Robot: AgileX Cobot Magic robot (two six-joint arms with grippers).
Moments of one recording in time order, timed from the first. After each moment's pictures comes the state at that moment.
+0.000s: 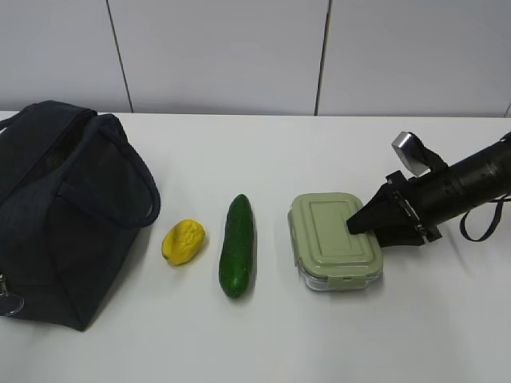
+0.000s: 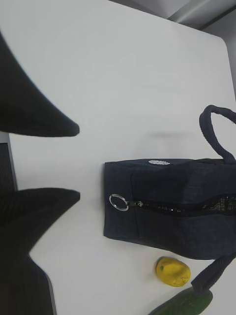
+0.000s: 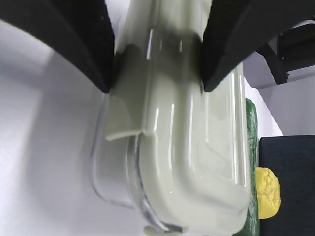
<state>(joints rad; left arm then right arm) -0.13 0.01 -0.51 0.06 1.11 0.02 -0.14 2.22 -1.31 1.06 1.19 -0.92</state>
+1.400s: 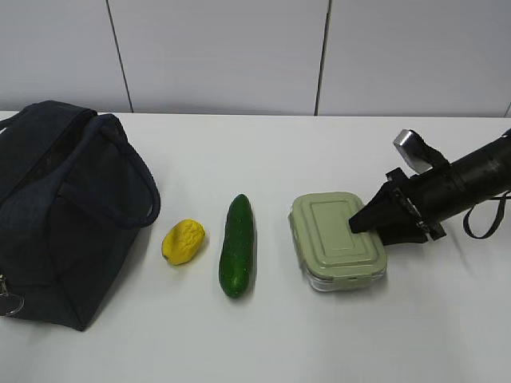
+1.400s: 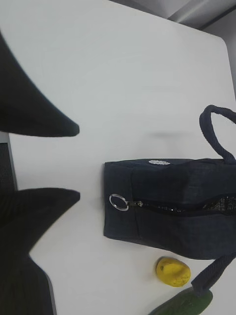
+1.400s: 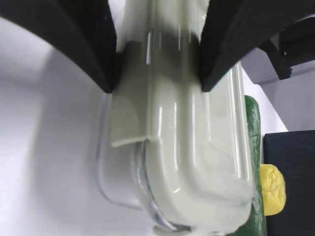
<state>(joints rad) -0.13 0.01 -0.51 0.06 1.11 0.02 -0.14 2.21 -1.31 1.05 1.19 -0.88</state>
